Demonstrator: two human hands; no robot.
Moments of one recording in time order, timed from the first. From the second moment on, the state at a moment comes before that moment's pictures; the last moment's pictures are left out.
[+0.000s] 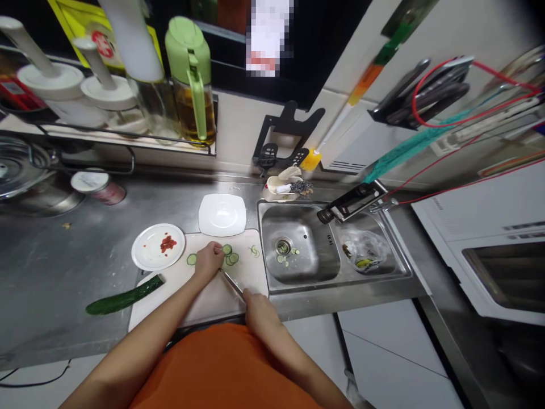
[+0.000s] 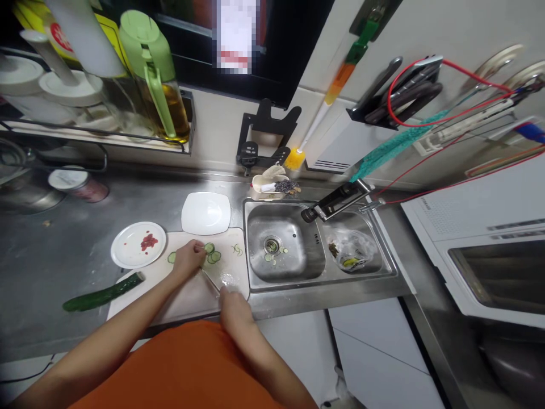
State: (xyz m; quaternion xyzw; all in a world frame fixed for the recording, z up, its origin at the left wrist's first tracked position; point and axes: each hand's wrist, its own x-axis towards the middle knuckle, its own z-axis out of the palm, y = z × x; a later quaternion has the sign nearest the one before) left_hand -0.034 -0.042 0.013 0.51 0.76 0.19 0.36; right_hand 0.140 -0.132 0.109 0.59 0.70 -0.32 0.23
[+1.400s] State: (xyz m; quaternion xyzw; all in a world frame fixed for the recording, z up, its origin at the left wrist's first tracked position) left_hand -0.083 -0.081 0.010 0.66 0.67 0.18 0.30; right_hand 0.117 -0.121 0.107 0.60 0.71 -0.32 0.21
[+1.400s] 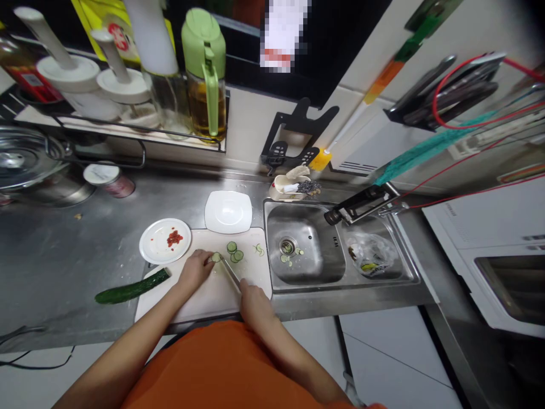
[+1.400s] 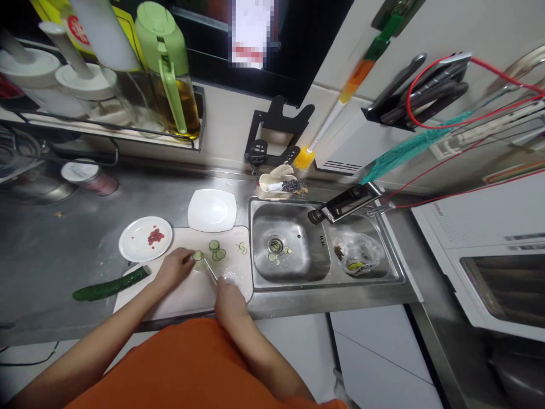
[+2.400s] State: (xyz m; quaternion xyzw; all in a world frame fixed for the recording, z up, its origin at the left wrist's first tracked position) left_hand -0.078 -0.083 0.004 0.64 0.70 0.16 0.29; right_hand 0.094 -0.120 0.105 0.59 0.70 -0.34 0.21
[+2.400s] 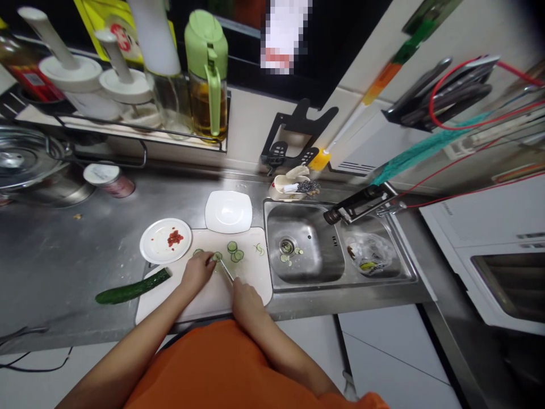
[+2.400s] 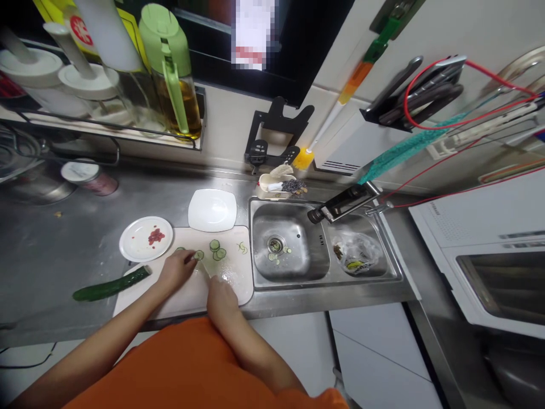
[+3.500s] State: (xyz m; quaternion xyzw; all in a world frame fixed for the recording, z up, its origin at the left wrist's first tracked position) left_hand -0.104 -0.071 0.032 0.60 0.76 0.07 0.22; right_hand 0.128 -0.131 0.113 0.59 0.70 -0.33 0.24
